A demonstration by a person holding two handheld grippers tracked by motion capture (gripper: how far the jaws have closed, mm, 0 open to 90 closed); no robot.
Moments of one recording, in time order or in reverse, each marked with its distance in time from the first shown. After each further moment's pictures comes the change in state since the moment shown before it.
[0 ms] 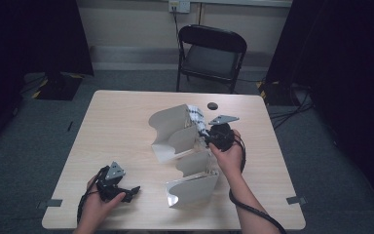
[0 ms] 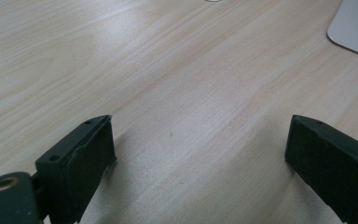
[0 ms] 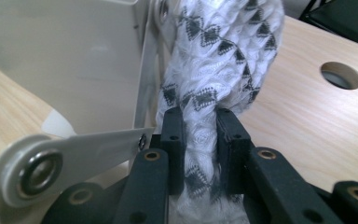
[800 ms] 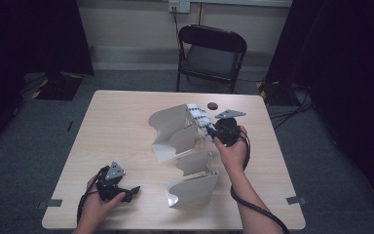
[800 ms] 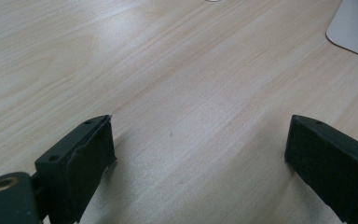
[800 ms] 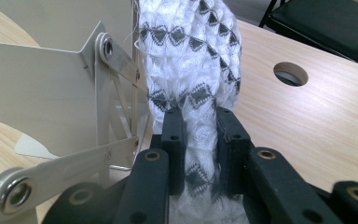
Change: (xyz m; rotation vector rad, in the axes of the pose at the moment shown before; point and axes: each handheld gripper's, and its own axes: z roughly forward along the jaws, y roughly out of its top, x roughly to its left) left arm 0.000 0.000 0.000 0.000 -0.001 -0.001; right arm -0.010 0.010 -0.015 -0.003 -0.102 0.061
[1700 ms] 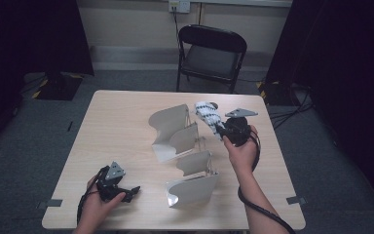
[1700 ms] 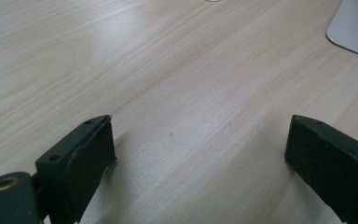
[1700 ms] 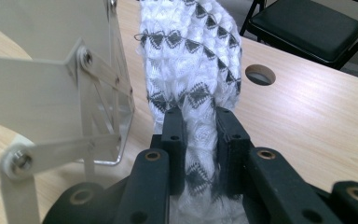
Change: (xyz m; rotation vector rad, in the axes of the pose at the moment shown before) left arm 0.000 0.000 0.000 0.000 0.001 0.001; right arm -0.014 -0.002 -0.027 -0.022 -0.044 0.022
